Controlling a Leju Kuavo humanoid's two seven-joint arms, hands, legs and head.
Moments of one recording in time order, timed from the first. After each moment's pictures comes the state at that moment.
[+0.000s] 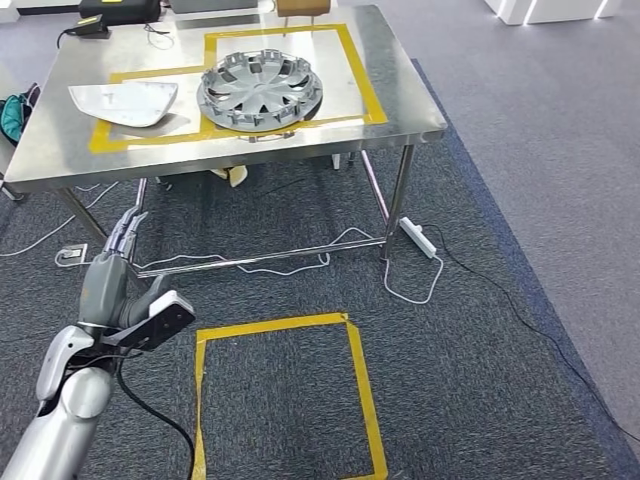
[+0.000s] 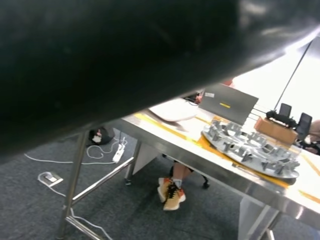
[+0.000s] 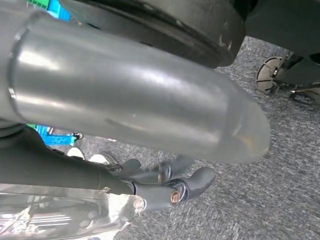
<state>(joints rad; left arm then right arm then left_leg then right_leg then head) -0.15 0.09 -0.16 -1.41 -0.84 0.26 -0.21 -0.03 0.23 -0.66 -0.19 1.20 -0.13 -0.04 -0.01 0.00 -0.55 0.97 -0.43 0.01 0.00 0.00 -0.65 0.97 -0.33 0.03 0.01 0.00</state>
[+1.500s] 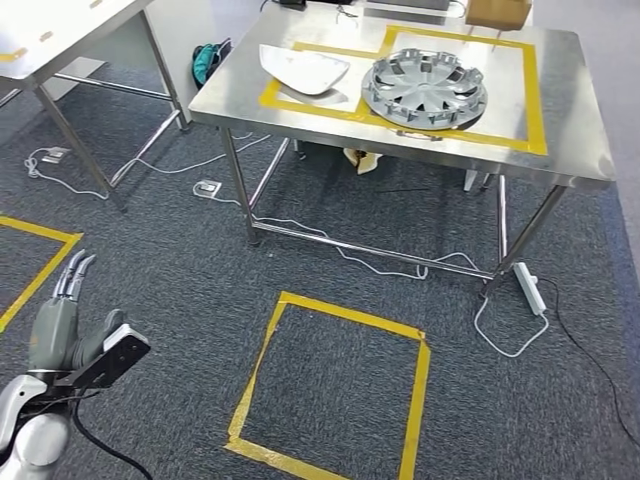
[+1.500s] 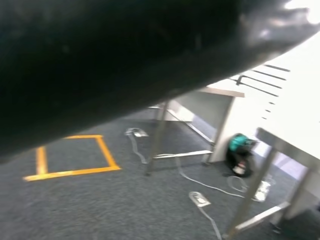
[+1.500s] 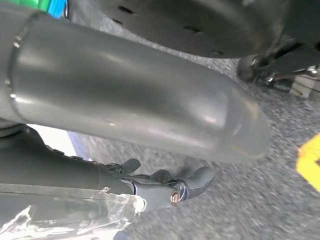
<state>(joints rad) 0.04 0.18 -0.03 -1.47 -0.79 0.31 -0.19 0.02 0.22 -0.64 -0.20 1.20 -0.14 -0.08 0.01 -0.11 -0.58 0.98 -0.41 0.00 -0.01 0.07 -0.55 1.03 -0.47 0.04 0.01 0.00</state>
